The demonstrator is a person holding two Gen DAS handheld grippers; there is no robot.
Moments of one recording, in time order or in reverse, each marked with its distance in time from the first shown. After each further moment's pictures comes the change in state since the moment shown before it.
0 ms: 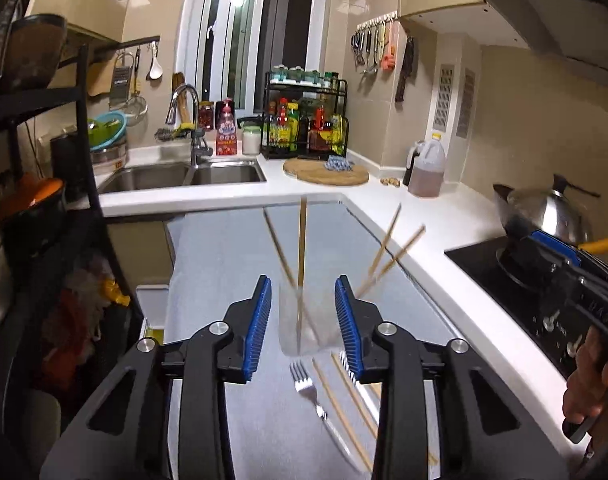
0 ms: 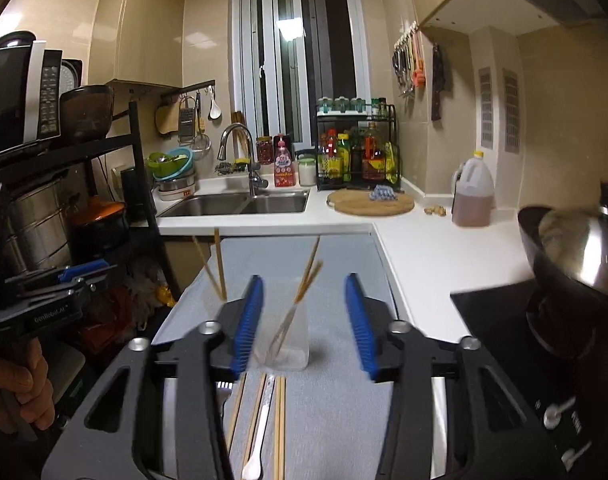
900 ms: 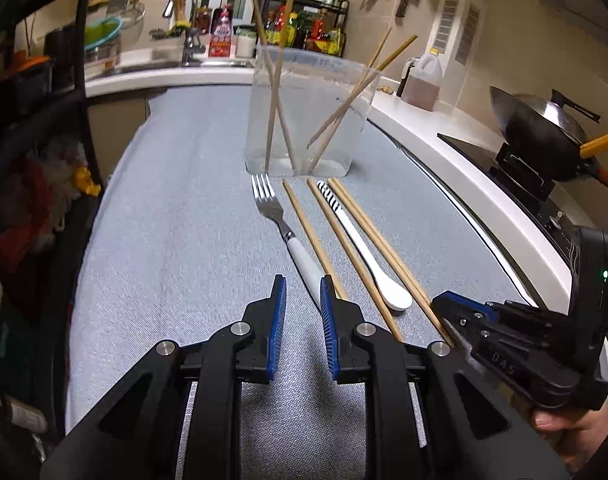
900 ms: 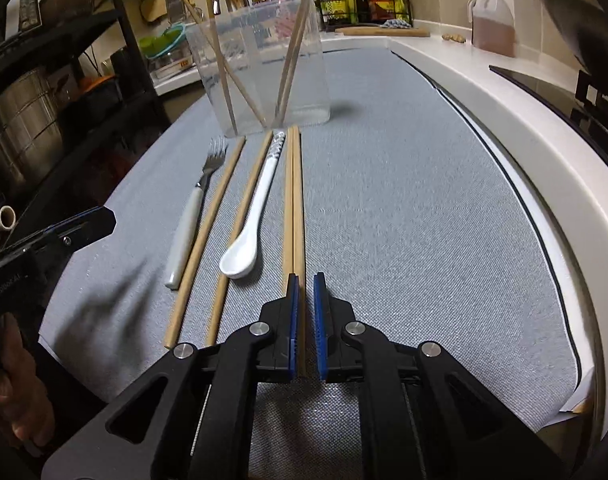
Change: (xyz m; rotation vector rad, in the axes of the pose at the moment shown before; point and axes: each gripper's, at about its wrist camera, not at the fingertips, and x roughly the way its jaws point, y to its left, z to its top) left arm 0.044 -0.015 -0.171 -0.098 0.224 -0.063; right arm 0.062 0.008 -0.215 0.081 0.441 0.058
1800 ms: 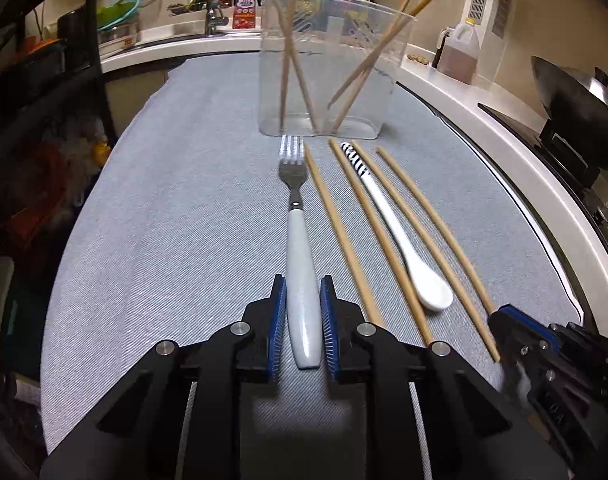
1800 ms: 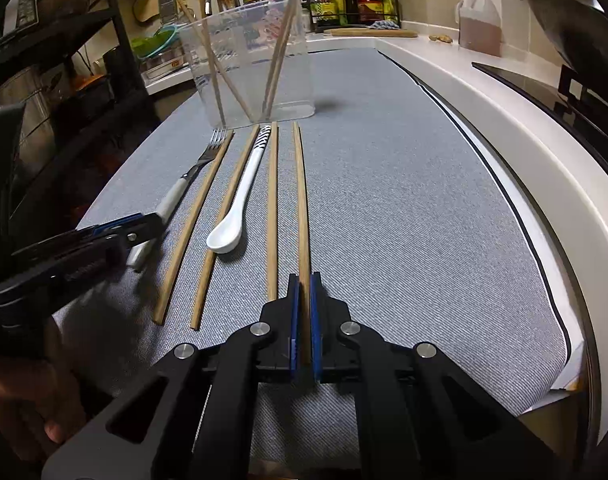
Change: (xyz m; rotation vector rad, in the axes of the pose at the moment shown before) left arm 0.036 -0.014 -0.012 -0.019 0.096 0.140; right arm -0.012 -0.005 -0.019 0.012 -0.008 -0.050
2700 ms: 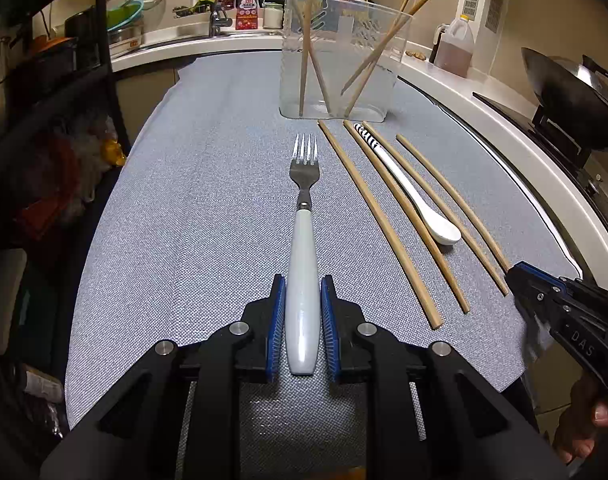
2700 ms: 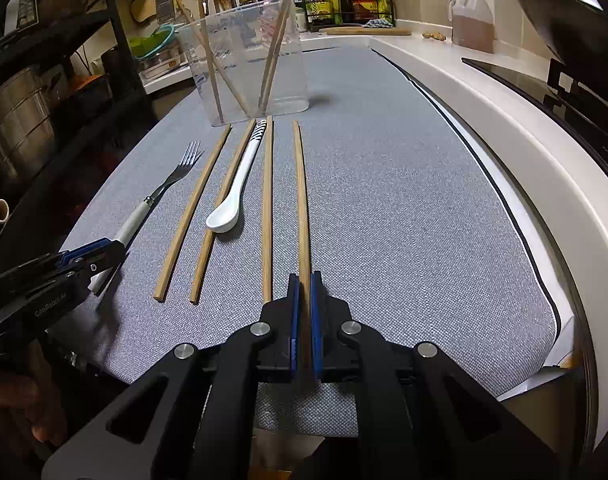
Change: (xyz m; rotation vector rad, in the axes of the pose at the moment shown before) left arm -0.023 0.016 -0.028 0.031 -0.009 0.012; right arm -0.011 -0.002 -0.012 0.003 -0.001 -0.012
